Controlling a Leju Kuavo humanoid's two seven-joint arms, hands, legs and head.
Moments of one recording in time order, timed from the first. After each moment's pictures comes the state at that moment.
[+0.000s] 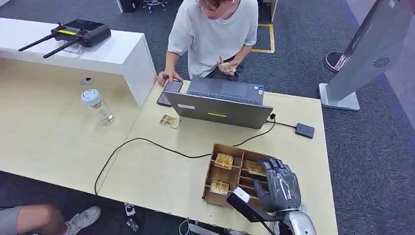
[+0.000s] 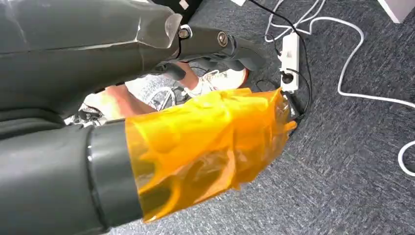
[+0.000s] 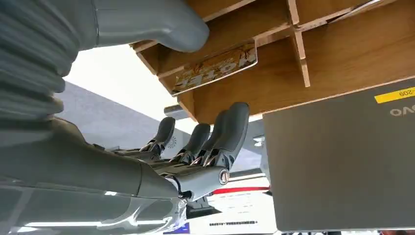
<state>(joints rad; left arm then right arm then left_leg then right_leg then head) -0.04 -0.18 0.15 -0.21 -1.55 0.40 0.22 -0.01 -0.04 0.46 -1.41 1.20 -0.22 0.09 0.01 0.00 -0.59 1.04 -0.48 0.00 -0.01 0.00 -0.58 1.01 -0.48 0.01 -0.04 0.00</state>
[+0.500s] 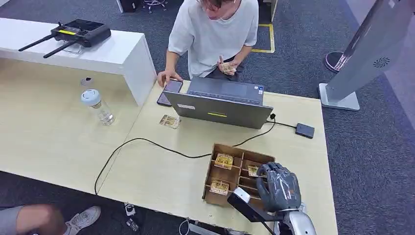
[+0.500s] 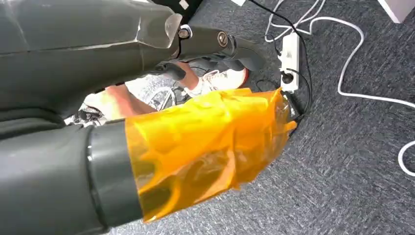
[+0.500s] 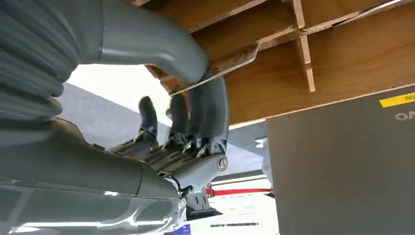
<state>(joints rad) -0.04 -0.18 0.15 -0.21 -1.55 0.40 0.22 -0.01 -0.04 0.46 -1.40 1.20 -0.22 0.09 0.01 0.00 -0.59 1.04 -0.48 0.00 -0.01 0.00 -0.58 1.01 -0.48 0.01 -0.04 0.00</state>
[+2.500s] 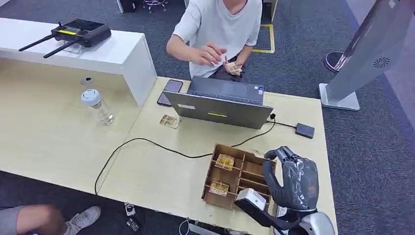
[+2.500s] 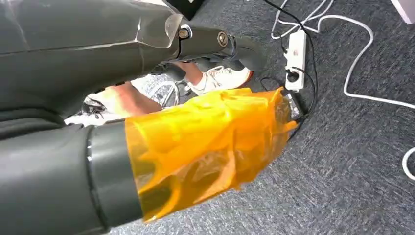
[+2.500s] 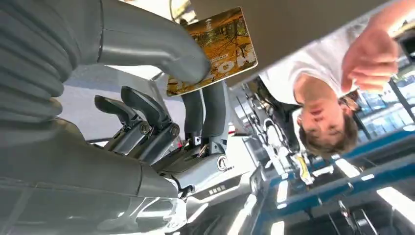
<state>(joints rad) -0.04 -0.19 0.18 -0.21 -1.53 0.41 0.22 0.01 -0.03 0.45 -1.70 1.12 -0.31 -0.02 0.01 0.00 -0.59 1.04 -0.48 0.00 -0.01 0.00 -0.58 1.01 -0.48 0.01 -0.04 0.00</state>
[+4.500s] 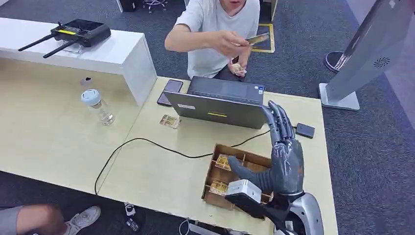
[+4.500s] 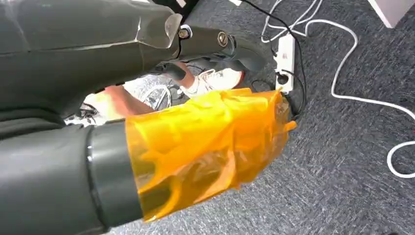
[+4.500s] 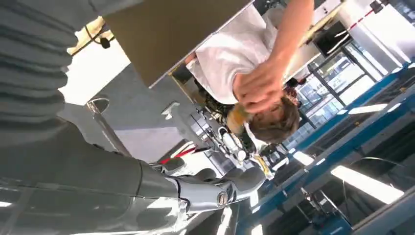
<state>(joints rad) -0.04 -0.19 0.17 -0.21 -1.54 0.42 0.19 -0.11 0.05 0.53 -1.68 0.93 -0.32 -0.10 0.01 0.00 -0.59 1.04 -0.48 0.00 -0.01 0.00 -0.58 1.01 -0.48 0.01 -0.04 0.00</state>
